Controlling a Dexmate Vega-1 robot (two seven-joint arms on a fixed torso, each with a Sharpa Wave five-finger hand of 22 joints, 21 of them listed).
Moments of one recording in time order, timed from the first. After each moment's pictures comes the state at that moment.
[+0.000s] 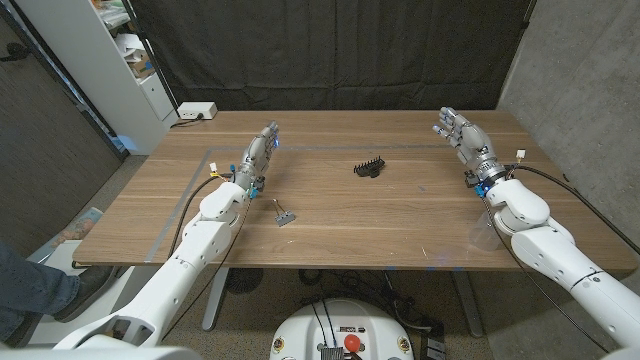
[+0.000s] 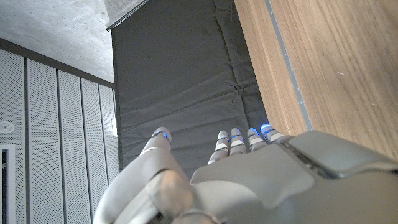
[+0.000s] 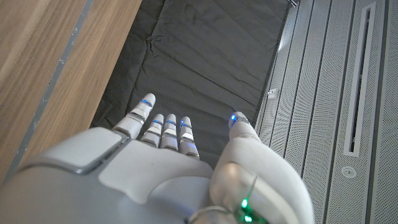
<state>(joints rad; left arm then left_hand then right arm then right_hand) 0.91 0.39 0.23 -1.40 -0.49 -0.20 -0.10 0.28 0.03 0.35 -0.04 0.19 -0.02 0.07 0.18 0.17 -0.10 0.03 0.20 0.19 -0.14 0.06 0.18 0.17 -0.17 -0.01 0.28 0.17 -1.11 -0.73 -0.19 -1.64 0.66 0.37 0.00 0.38 0.08 0.33 -0.11 0.19 0.13 0.08 0.19 0.19 0.09 0.10 0.20 0.20 0.01 0.03 0.20 0.22 0.24 -0.01 0.19 0.17</state>
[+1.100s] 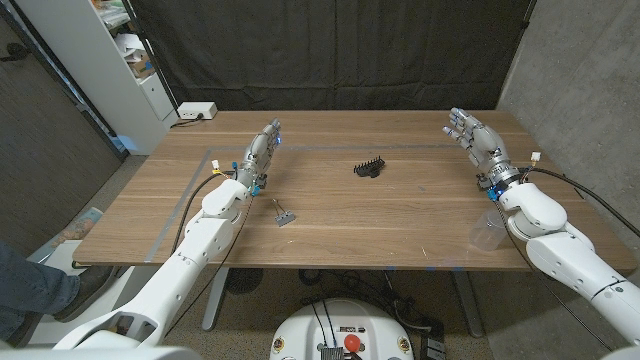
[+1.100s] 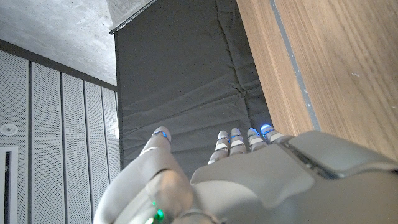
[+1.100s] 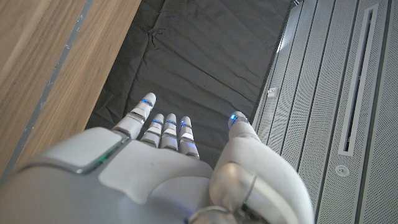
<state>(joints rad) 0.90 0.38 0.23 -1.39 -0.49 -0.19 -0.10 0.28 0.03 0.35 -0.04 0.19 -0.02 0.07 0.18 0.17 -0.10 0.03 0.20 0.19 -0.15 0.06 0.18 0.18 -0.17 -0.01 0.28 0.17 -1.19 -0.77 -0.13 -1.70 0.66 0.38 -0.01 0.38 0.09 0.33 -0.11 0.19 0.13 0.08 0.19 0.19 0.09 0.10 0.20 0.20 0.02 0.03 0.21 0.21 0.24 0.00 0.19 0.17</state>
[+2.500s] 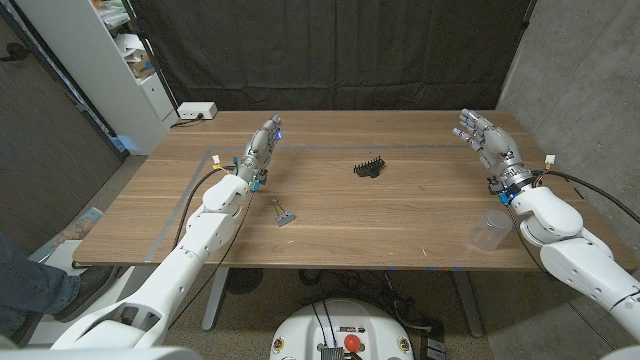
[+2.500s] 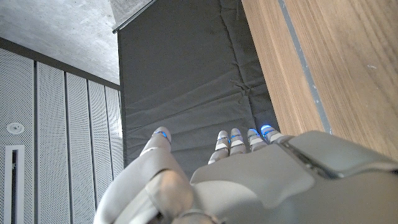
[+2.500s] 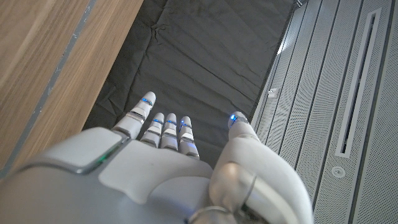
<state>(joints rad) 0.85 0.37 0.24 -1.35 -0.48 -0.21 -0.12 0.28 0.03 0.34 -0.05 0.19 -0.02 0.07 0.18 0.17 -0.10 0.03 0.20 0.19 -0.15 0.06 0.18 0.18 -0.17 -0.01 0.26 0.17 -1.27 -0.80 -0.05 -1.74 0.66 0.38 -0.03 0.38 0.10 0.33 -0.11 0.19 0.13 0.08 0.19 0.19 0.09 0.10 0.20 0.20 0.02 0.04 0.21 0.21 0.25 0.01 0.19 0.17</state>
